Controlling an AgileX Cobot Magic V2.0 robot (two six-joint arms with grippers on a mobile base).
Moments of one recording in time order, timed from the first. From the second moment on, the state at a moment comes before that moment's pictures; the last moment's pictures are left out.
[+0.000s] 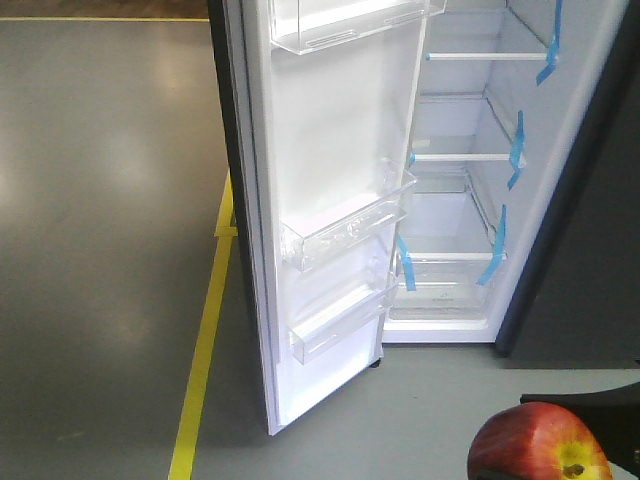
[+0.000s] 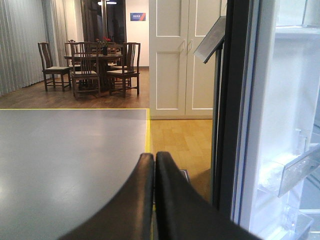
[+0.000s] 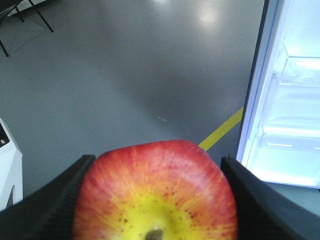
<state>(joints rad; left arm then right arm) 0.01 -0.01 0.03 0.02 0.03 -0.07 0.34 0.54 -0.56 0.73 0.80 -0.71</state>
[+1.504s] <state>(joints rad) 0.01 -0.01 0.03 0.02 0.03 -0.07 0.34 0.54 -0.56 0.73 0.80 -0.71</state>
